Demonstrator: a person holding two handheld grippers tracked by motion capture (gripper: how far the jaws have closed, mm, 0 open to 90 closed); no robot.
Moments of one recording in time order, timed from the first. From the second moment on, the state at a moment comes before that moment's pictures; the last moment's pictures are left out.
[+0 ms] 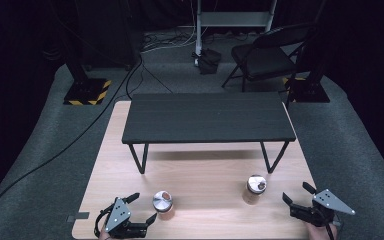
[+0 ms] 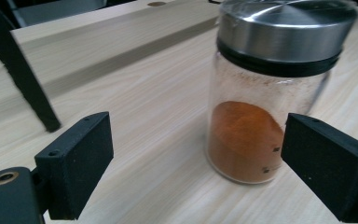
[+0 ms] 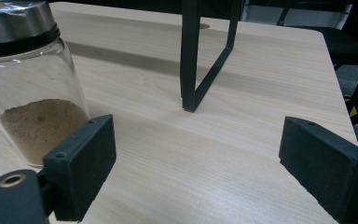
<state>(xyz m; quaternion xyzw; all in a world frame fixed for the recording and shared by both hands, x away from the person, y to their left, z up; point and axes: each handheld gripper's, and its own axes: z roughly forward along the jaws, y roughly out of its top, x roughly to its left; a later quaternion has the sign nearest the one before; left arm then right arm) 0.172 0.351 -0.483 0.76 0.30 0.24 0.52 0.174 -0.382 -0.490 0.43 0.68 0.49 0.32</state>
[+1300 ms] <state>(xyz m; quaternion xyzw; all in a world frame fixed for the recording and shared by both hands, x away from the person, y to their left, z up) 0.198 0.307 -0.474 0.79 0.29 0.20 0.50 0.174 -0.380 -0.490 0.43 0.68 0.49 0.32</state>
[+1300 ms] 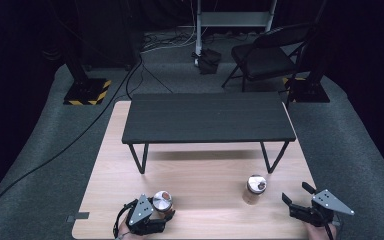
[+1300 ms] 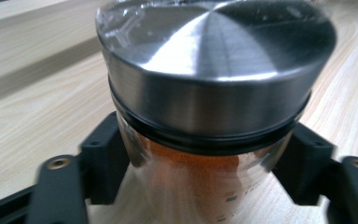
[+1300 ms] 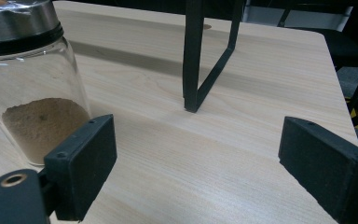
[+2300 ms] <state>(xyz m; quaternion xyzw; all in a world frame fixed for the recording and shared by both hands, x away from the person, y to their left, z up) 0.204 0.298 -0.428 0.78 0.30 0.20 0.51 0.174 -0.380 -0.490 0.43 0.69 0.49 0.32</state>
